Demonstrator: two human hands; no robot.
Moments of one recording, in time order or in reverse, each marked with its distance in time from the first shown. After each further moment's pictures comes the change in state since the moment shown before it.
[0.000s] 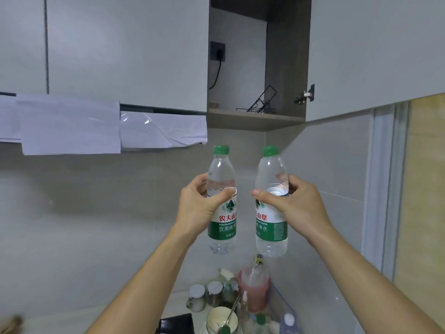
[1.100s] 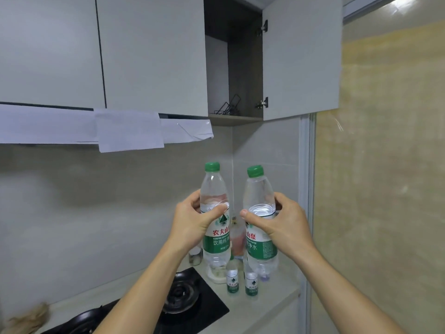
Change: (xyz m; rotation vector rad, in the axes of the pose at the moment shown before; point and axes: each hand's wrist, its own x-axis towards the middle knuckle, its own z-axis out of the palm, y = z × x) left_hand -0.207 0.116 -0.233 -0.064 -0.338 -0.034; right_hand -0.328 -0.208 0.114 -0.266 0.248 0.105
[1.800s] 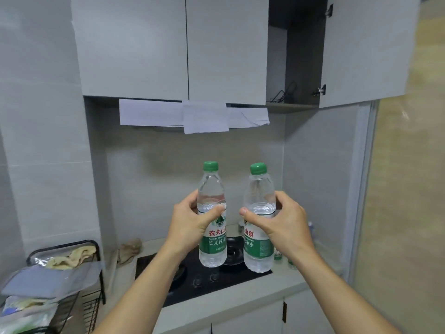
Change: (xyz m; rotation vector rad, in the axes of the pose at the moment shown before) left_hand -0.183 0.073 -0.117 0.119 0.205 -0.057; right_hand -0.151 -0.092 0.042 0.114 -0.183 -0.071
